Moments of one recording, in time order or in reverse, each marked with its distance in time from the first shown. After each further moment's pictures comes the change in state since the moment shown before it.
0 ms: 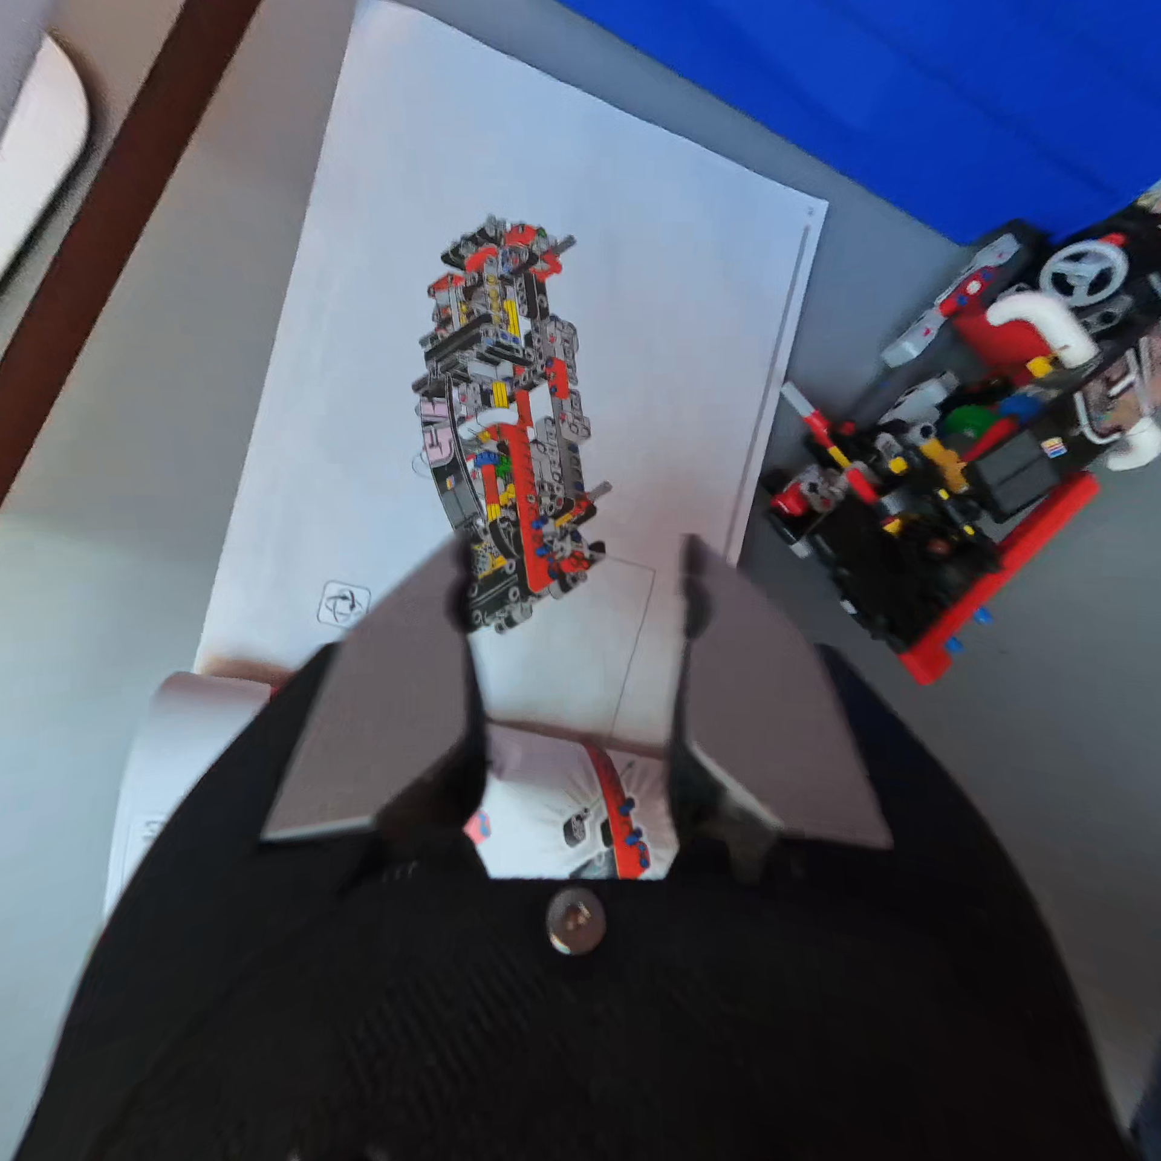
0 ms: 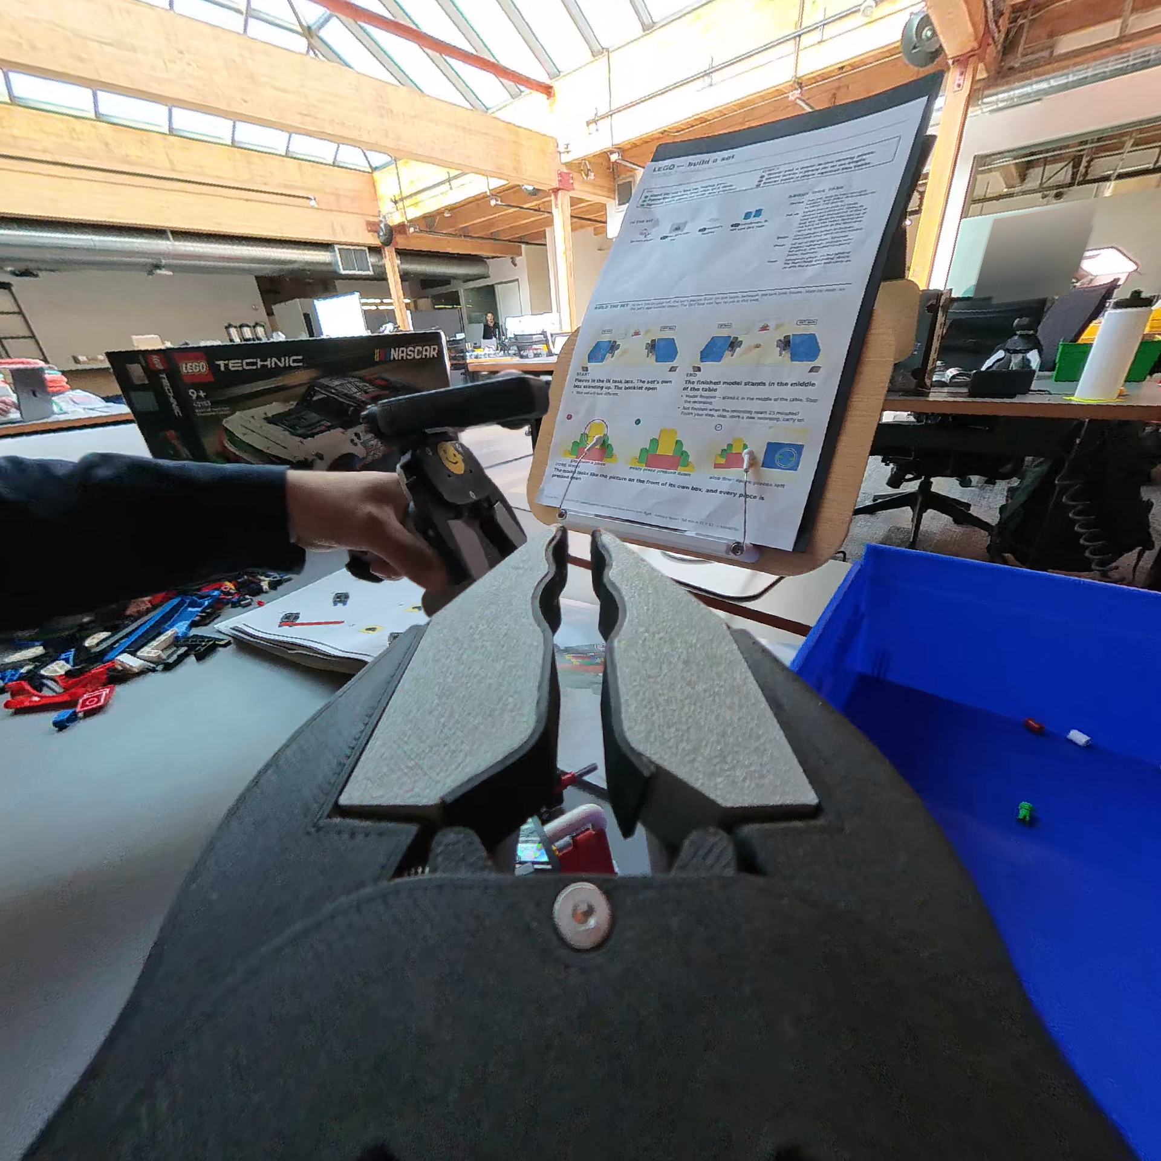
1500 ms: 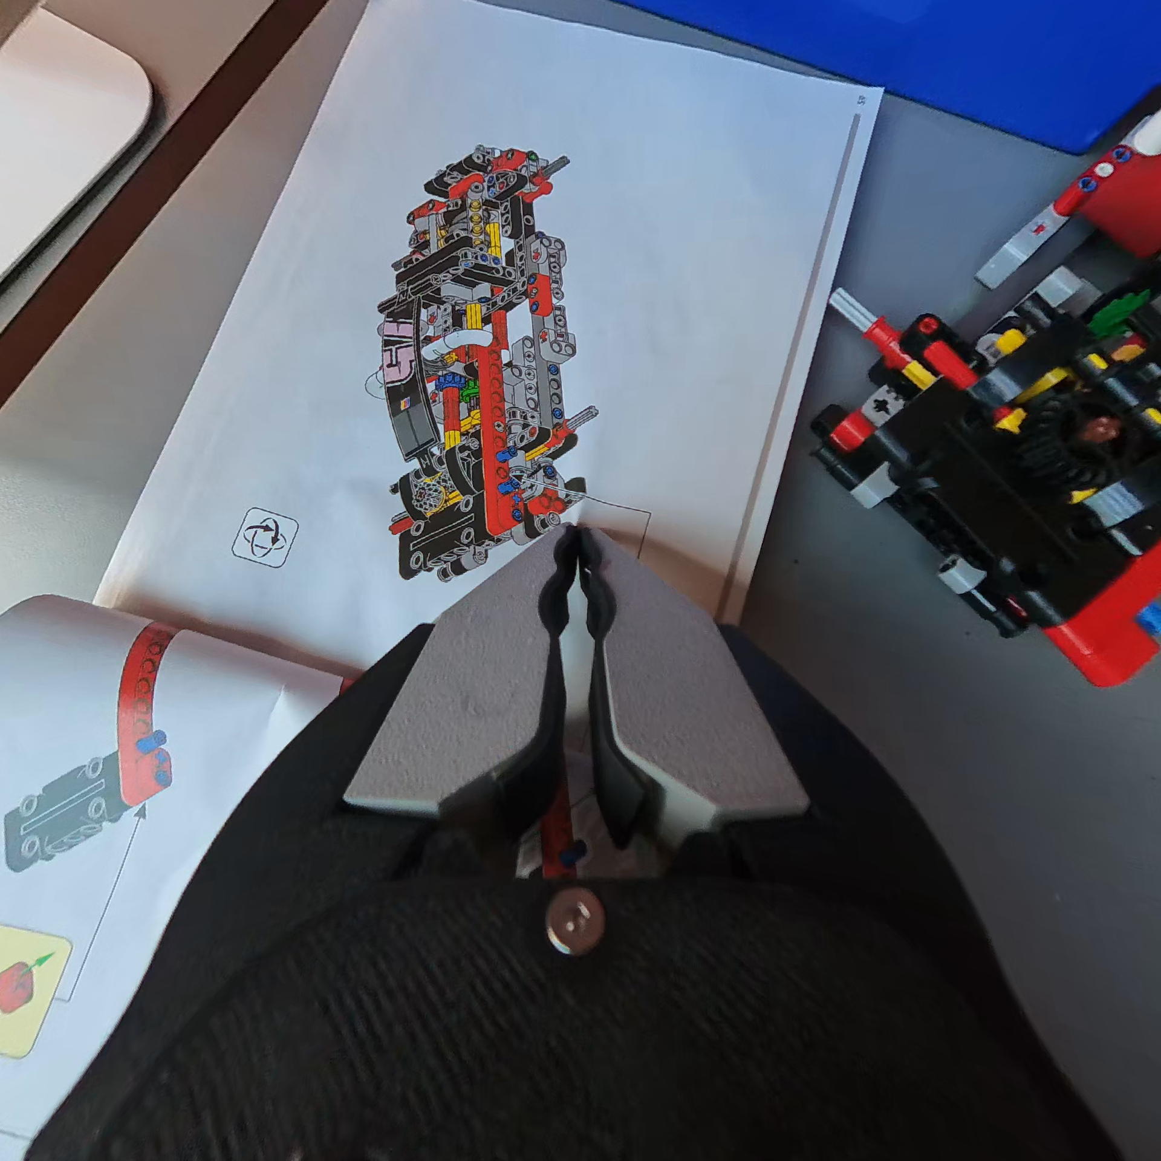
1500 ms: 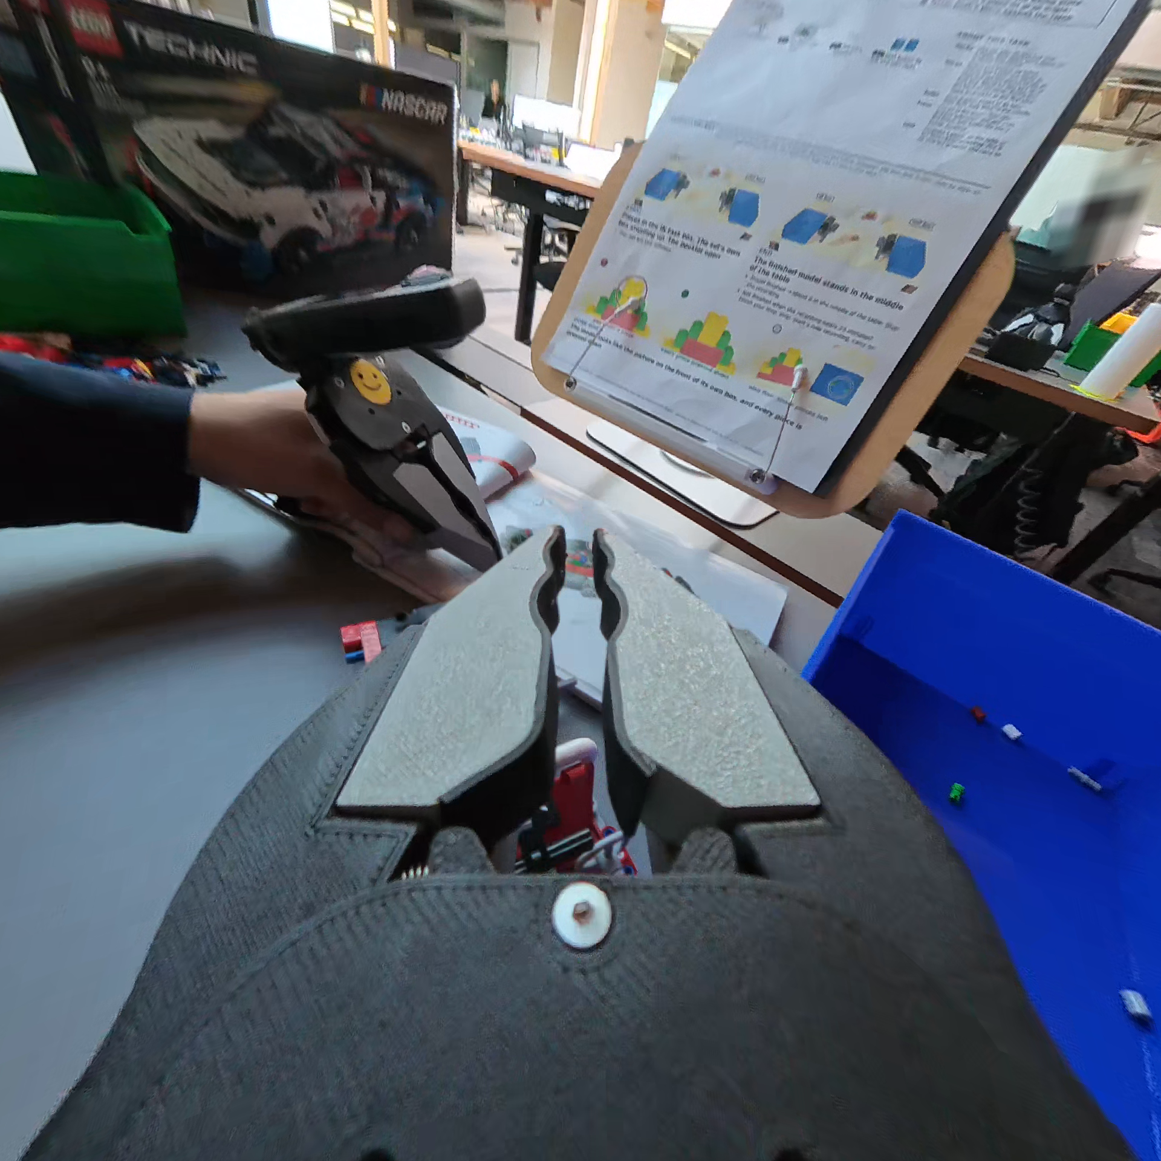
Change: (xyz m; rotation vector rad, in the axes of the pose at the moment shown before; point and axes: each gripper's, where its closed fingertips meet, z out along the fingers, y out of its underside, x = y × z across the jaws) left arm 0.004 0.030 0.033 0.224 -0.179 0.064; right arm -0.021 0.045 0.018 -0.251 -0.024 -0.246
